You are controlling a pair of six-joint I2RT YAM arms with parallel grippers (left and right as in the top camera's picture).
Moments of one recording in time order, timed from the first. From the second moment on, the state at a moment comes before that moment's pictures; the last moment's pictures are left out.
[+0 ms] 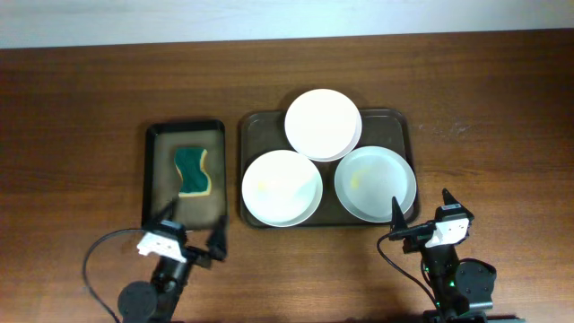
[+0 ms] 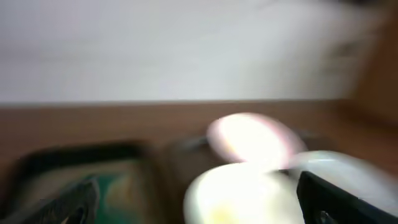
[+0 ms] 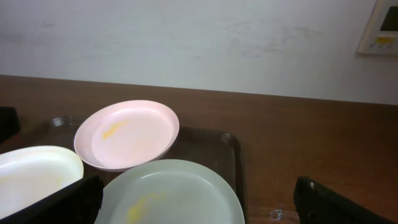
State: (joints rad) left arm -0.04 0.01 0.01 0.03 0.34 -0.16; right arm 0.04 0.01 0.01 -0.07 -0.08 -0.03
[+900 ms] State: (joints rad) left arm -0.04 1.09 1.30 -0.91 0.38 0.14; right arm 0.04 0.01 0.01 -0.07 -0.08 -0.03
